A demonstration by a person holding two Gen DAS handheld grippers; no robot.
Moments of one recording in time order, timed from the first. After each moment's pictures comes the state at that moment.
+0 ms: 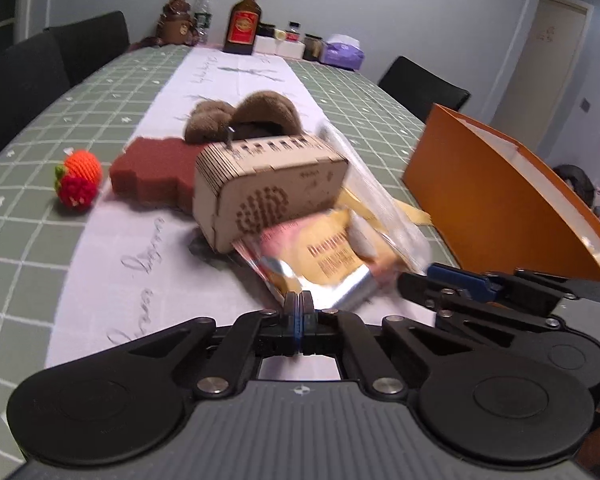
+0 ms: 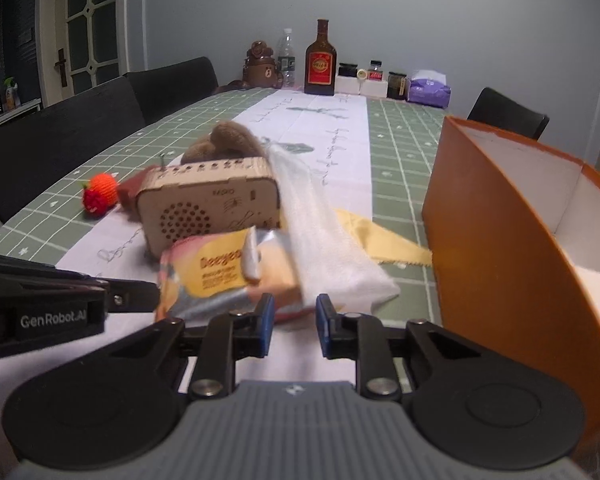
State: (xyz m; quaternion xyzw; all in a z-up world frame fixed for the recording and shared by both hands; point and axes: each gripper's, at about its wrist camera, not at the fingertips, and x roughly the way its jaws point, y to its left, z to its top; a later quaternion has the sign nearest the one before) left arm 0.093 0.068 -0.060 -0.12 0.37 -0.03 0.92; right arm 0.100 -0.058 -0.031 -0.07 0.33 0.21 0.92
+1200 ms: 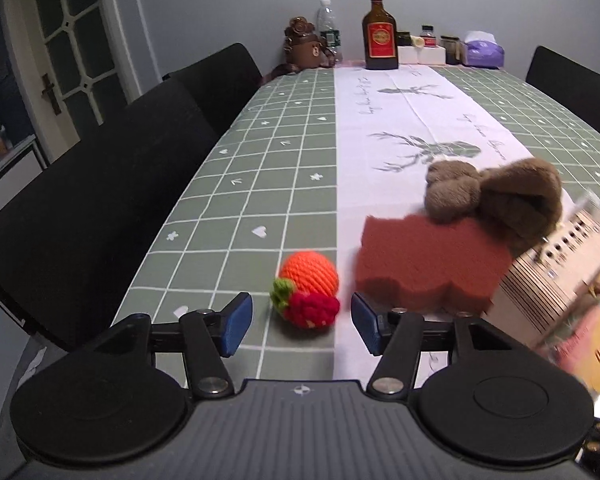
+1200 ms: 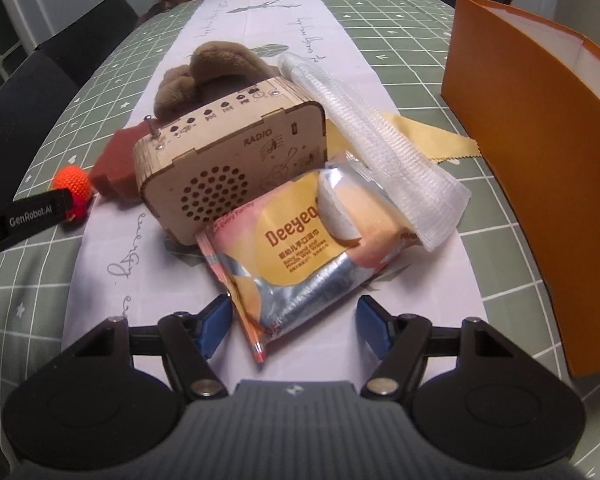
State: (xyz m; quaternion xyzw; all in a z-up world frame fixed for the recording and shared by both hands) left arm 0.165 0.180 -0.050 0.01 0.37 0.19 0.91; right arm 0.137 0.026 -0.038 0.01 0.51 0.08 0.86
